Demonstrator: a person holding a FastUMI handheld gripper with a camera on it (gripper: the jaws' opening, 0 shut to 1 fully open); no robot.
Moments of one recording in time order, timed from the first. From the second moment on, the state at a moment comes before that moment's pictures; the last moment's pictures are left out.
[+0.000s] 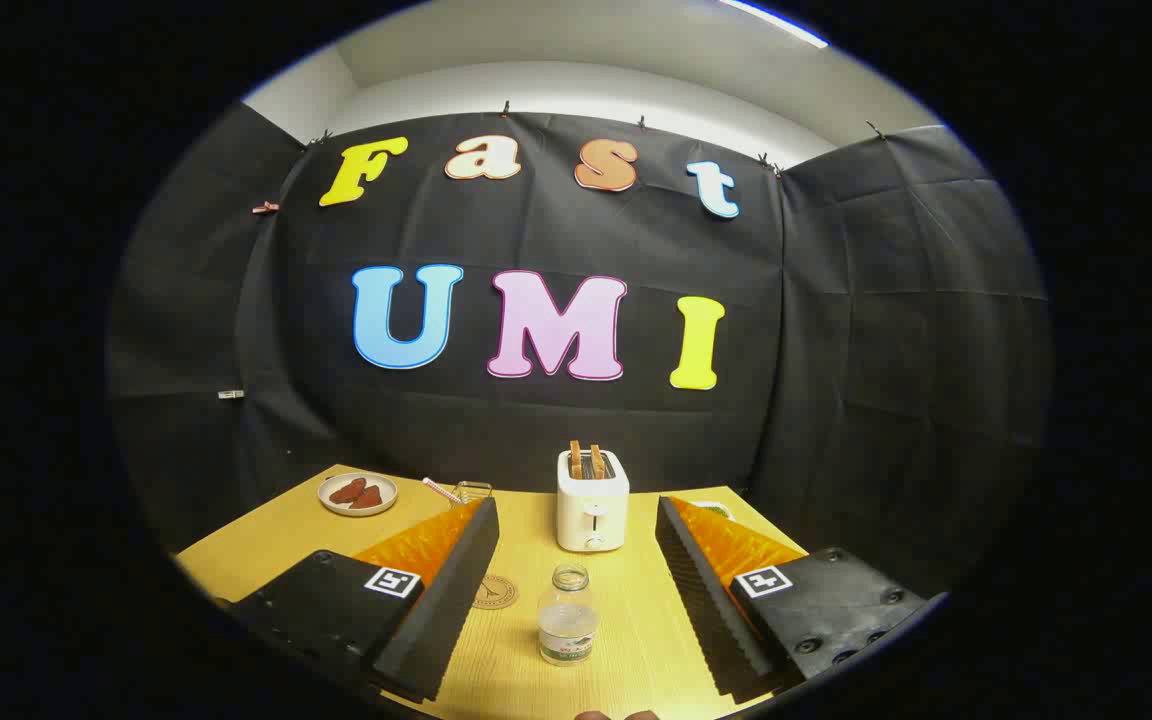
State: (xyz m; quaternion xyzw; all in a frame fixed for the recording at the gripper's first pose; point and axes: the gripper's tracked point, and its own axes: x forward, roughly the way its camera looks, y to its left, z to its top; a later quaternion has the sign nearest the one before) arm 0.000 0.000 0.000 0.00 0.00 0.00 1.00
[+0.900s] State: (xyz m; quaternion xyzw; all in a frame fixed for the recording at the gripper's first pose) arm 0.024 0.001 -0.033 0.02 0.01 0.10 0.99
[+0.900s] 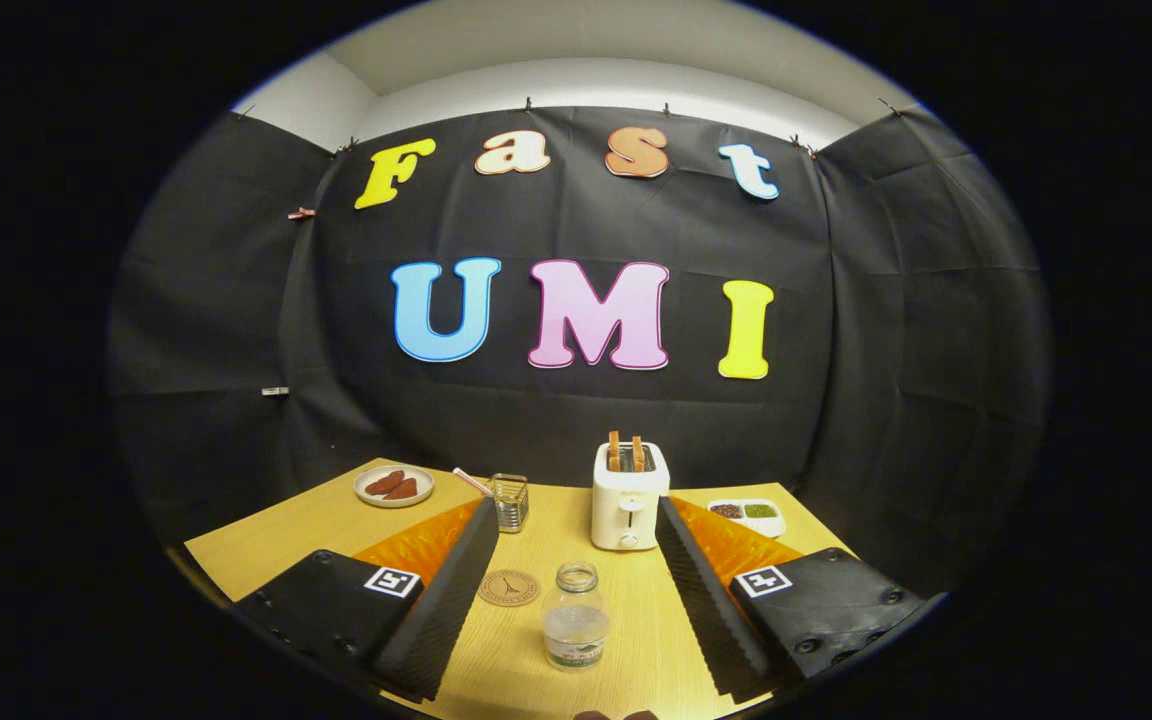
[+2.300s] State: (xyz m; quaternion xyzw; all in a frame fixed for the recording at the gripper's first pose) arm 0.083 0.011 -0.186 0.01 0.08 0.10 0.99
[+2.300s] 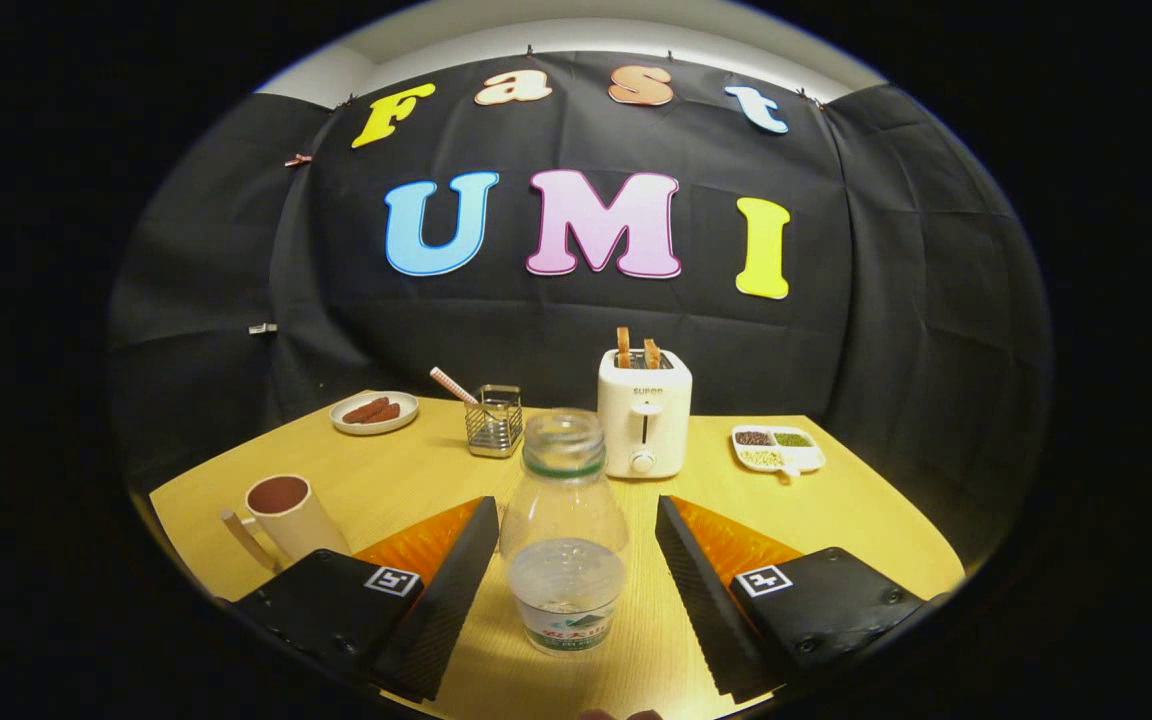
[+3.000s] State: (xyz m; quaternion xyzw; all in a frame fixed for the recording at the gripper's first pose) arm 0.091 0.015 -0.228 0.02 0.08 0.11 0.99
